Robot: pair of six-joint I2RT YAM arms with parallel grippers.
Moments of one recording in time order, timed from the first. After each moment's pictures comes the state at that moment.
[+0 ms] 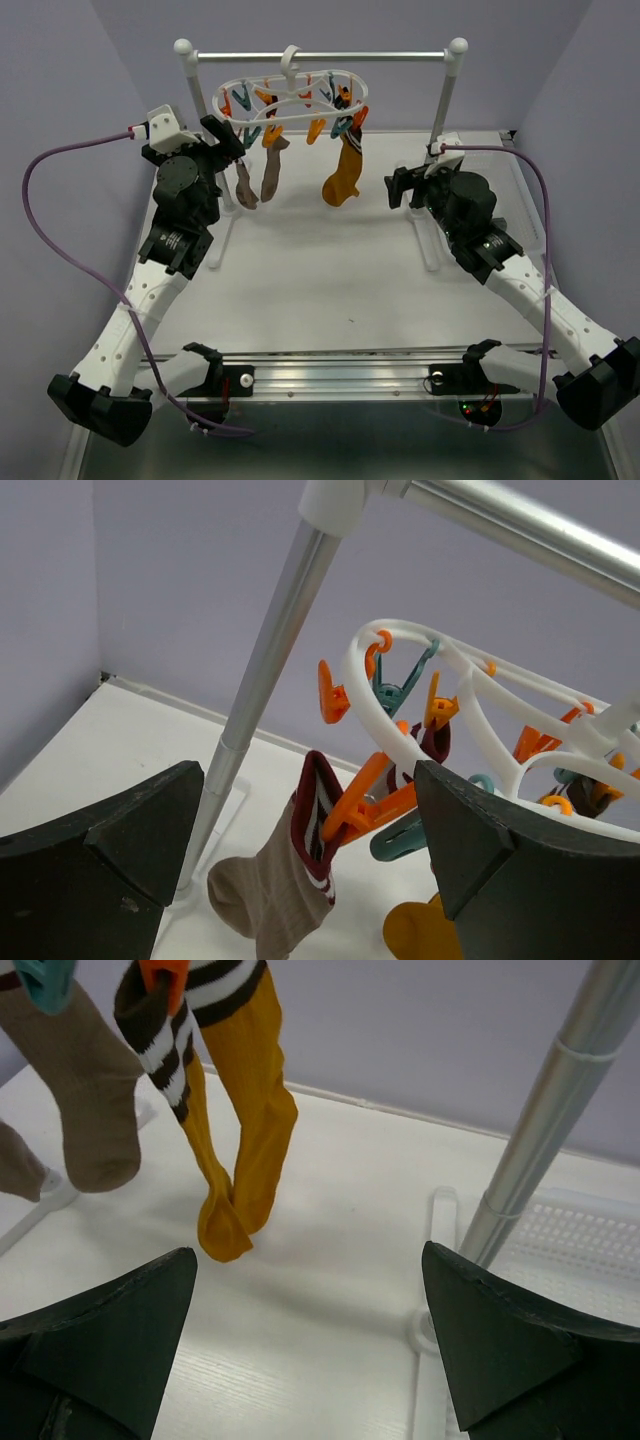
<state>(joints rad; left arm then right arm) -0.40 1.04 1.18 0.01 -0.58 -0.31 0.53 1.08 1.00 0.05 0.19 0.01</state>
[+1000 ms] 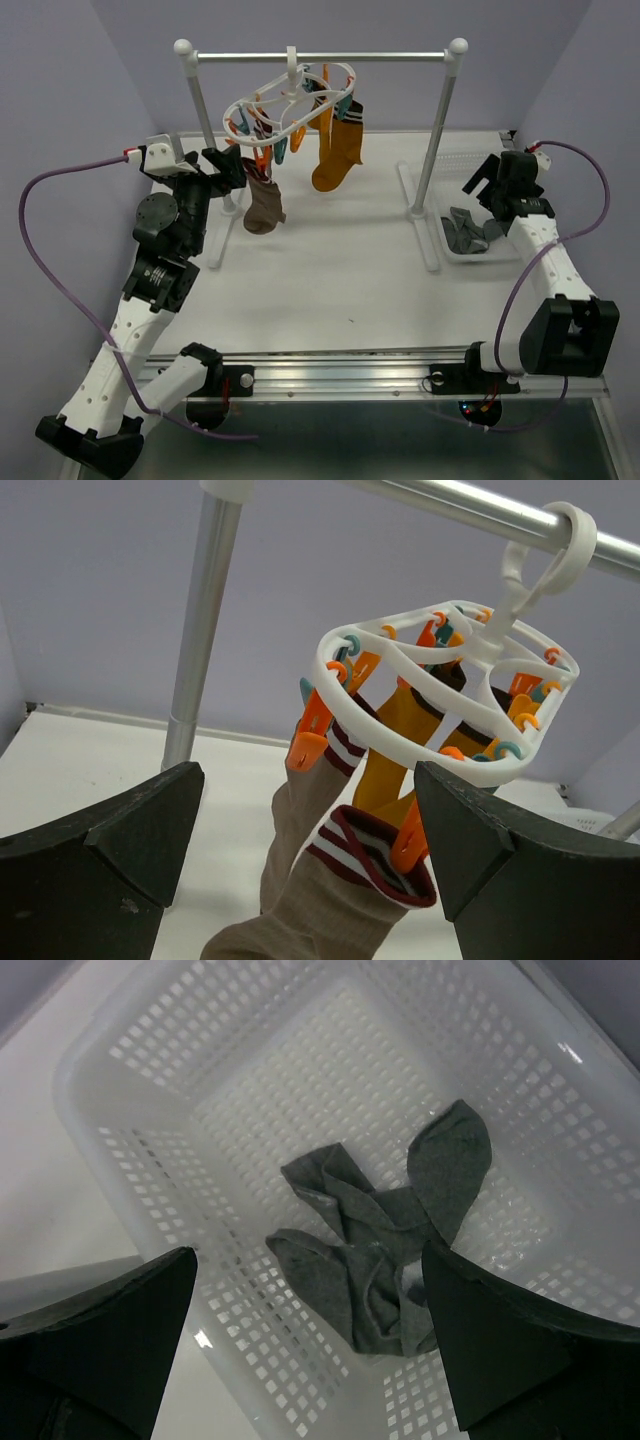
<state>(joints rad) -0.40 0.82 1.04 0.01 -0.34 -0.26 -0.05 1.29 1.11 -0.38 0.32 0.51</state>
